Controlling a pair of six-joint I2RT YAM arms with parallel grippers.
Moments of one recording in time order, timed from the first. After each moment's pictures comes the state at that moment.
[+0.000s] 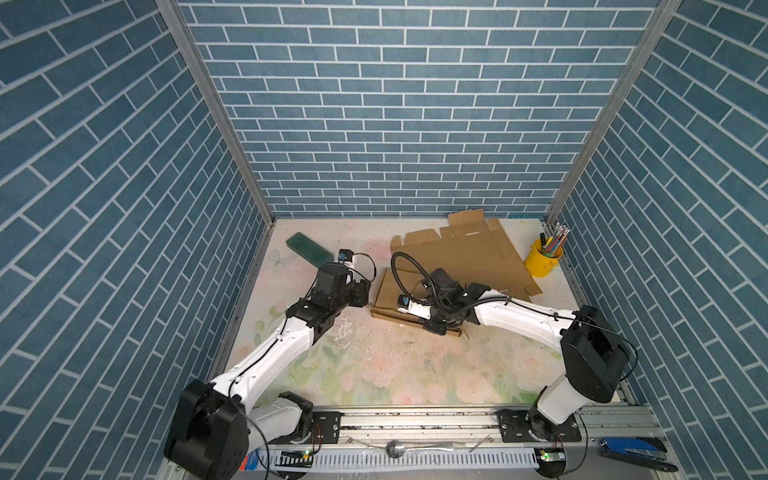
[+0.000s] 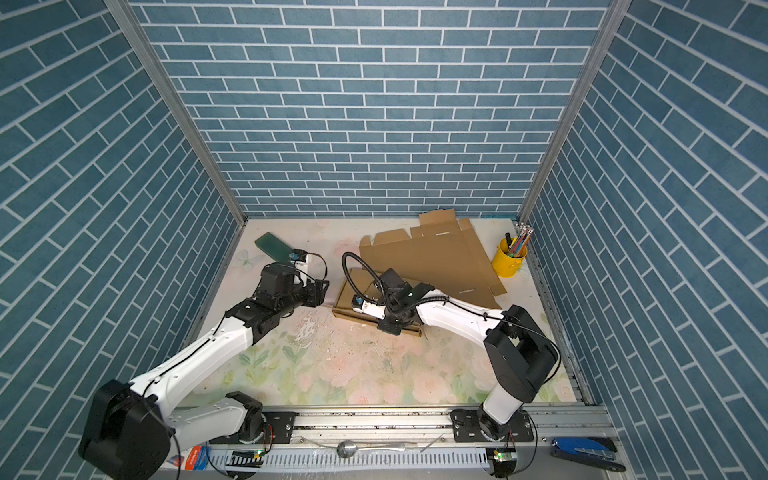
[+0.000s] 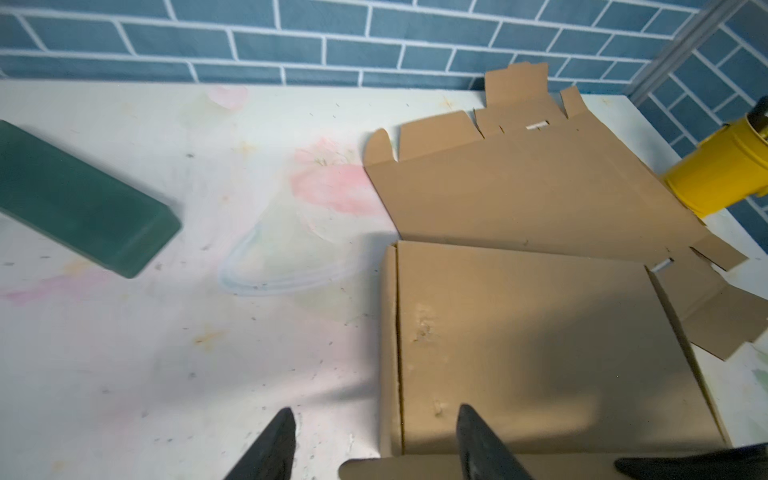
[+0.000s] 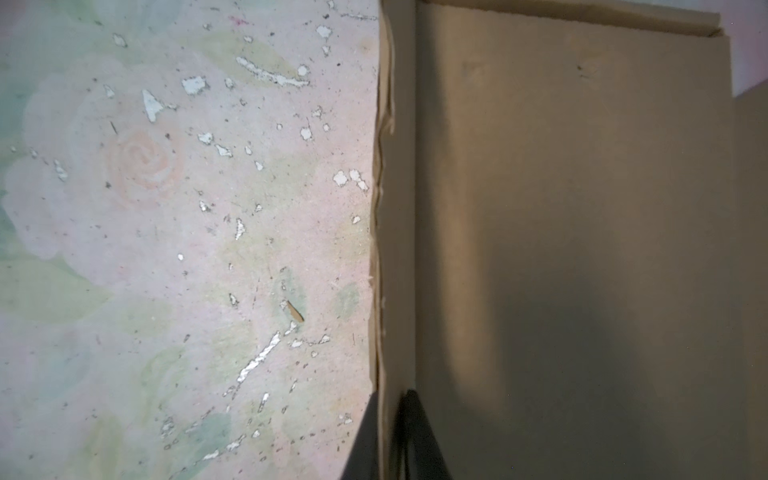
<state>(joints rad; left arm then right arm) -0.41 1.23 0.76 -0.18 0.05 -0.26 0.88 1.63 1.08 -0.52 -0.12 -0.54</state>
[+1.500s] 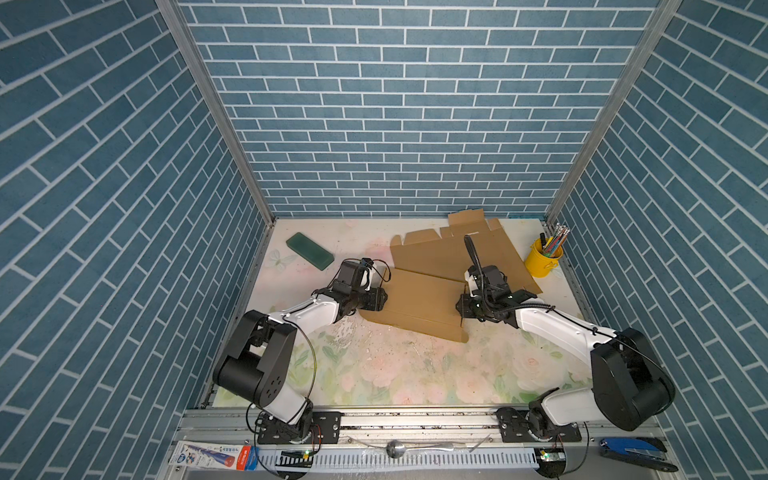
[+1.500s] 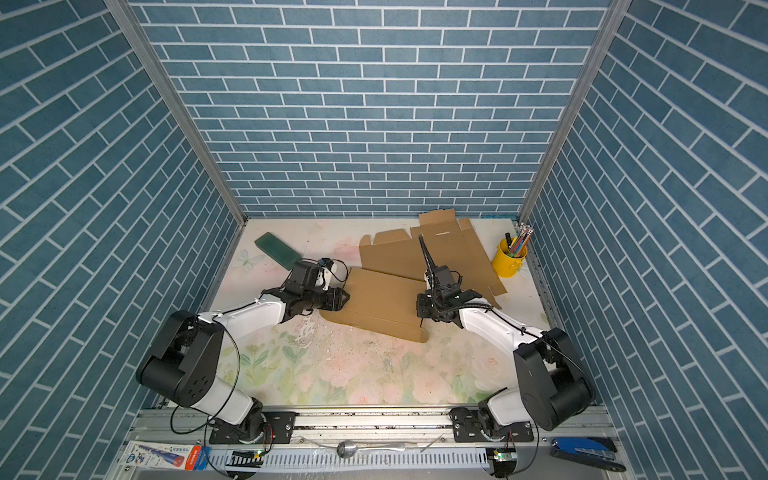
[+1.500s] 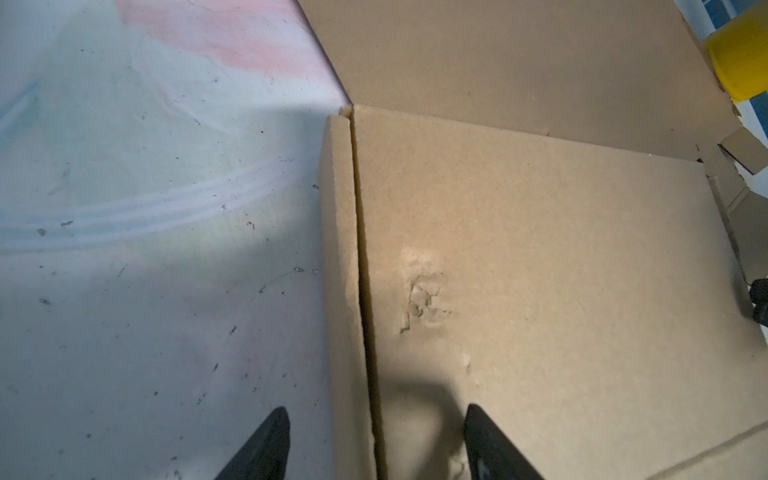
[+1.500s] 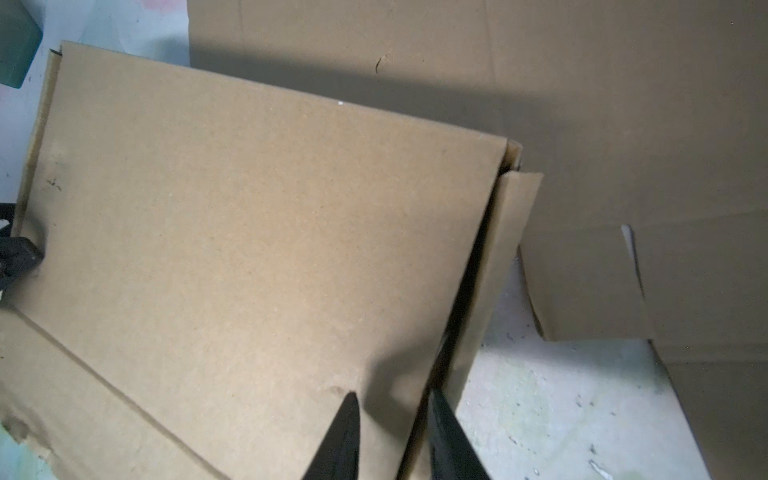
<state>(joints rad) -0.40 1.56 0.81 -0.10 0.23 -0.25 0.53 1.42 0.81 -0.37 -0.11 0.45</state>
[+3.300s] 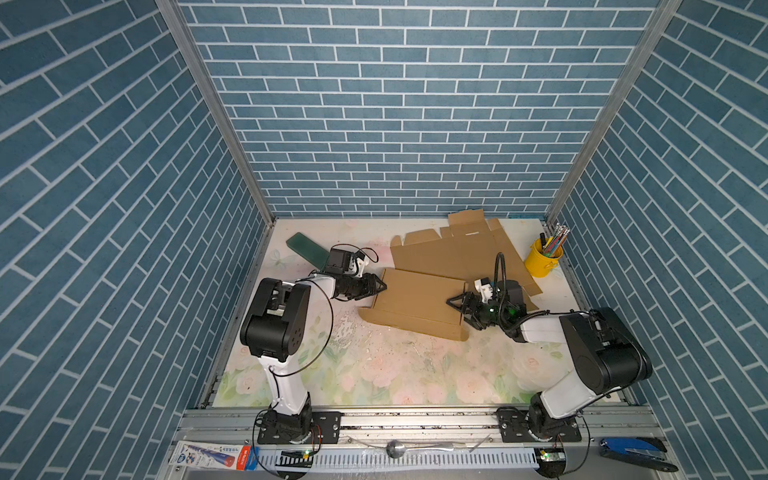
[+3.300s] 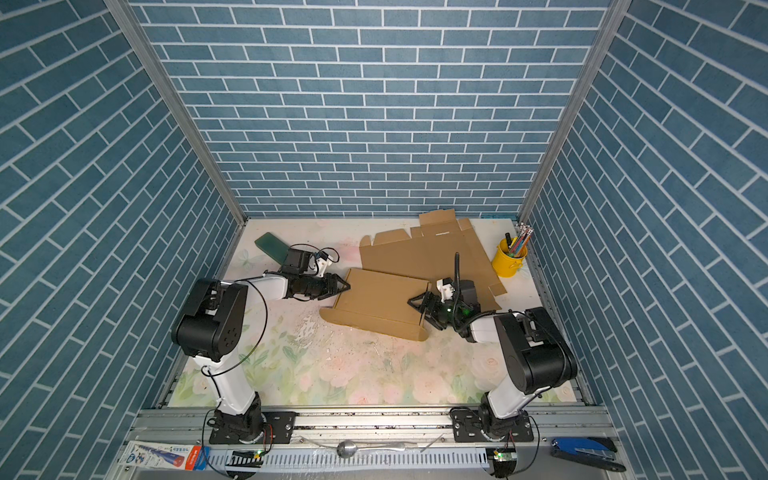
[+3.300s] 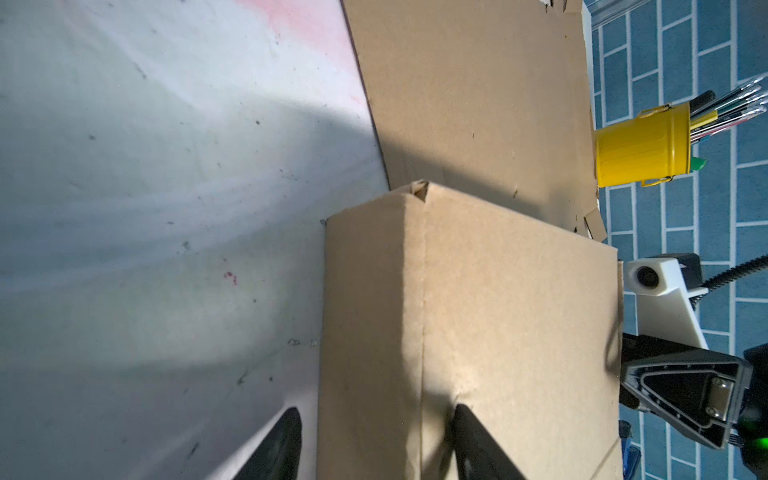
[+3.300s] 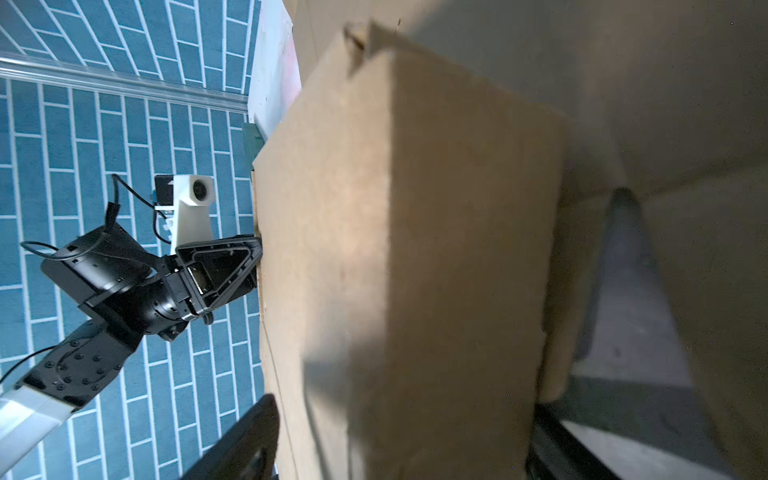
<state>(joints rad) -0.22 1.87 1.00 -0.08 0.65 -0.40 0.30 1.61 0.48 0.47 -0.72 0.93</state>
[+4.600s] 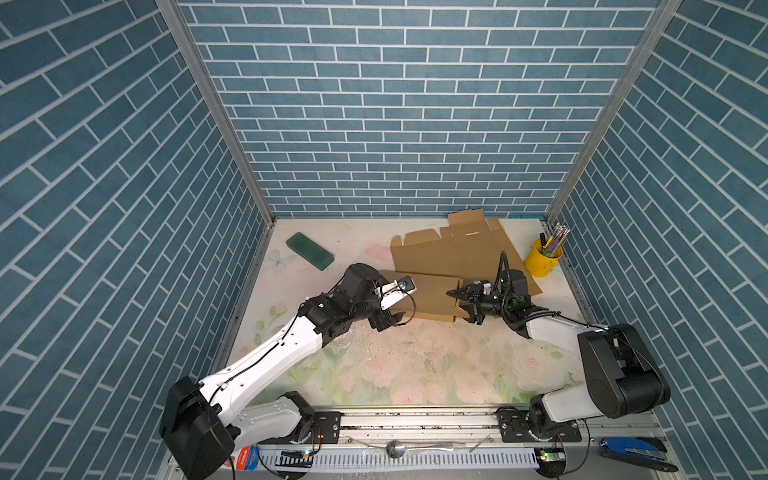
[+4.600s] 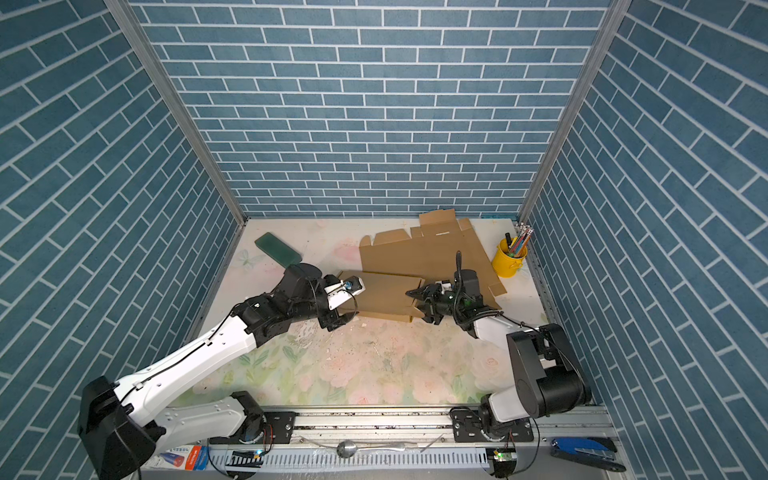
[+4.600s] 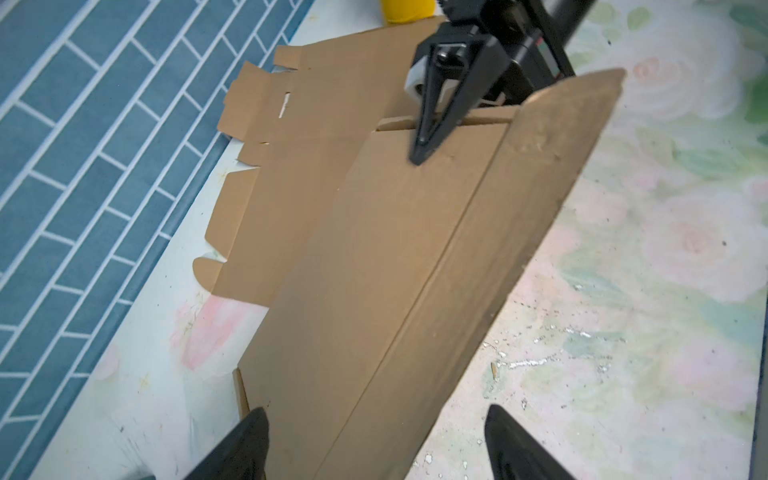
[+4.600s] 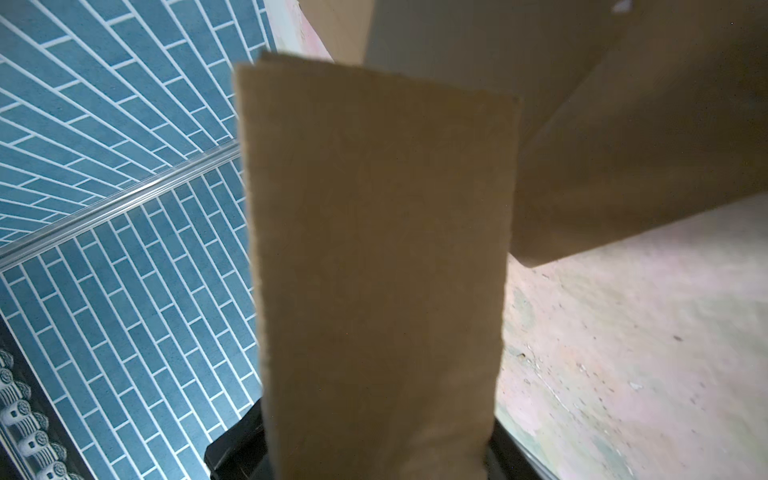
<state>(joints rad) -0.74 1.18 0.95 -0.47 0.12 0.56 0.30 1.46 0.57 0.28 -0.90 1.49</state>
